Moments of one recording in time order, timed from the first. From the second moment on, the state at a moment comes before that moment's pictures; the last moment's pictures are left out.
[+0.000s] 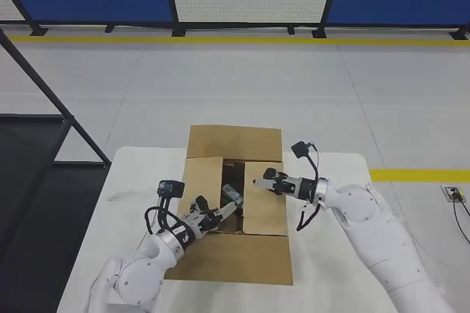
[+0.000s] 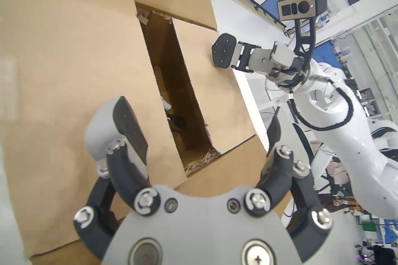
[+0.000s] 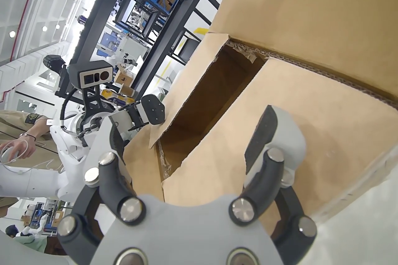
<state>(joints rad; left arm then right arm) 1.18 -1.34 -1.37 -1.89 0.59 -0.01 -0.67 -0.53 -1.27 1.06 -1.00 -0.04 -0.60 0.83</state>
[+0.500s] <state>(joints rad) 1.15 -1.33 -1.36 -1.84 0.50 0.04 -0.70 -0.56 -1.25 1.06 -1.06 -0.10 -0.70 0.82</state>
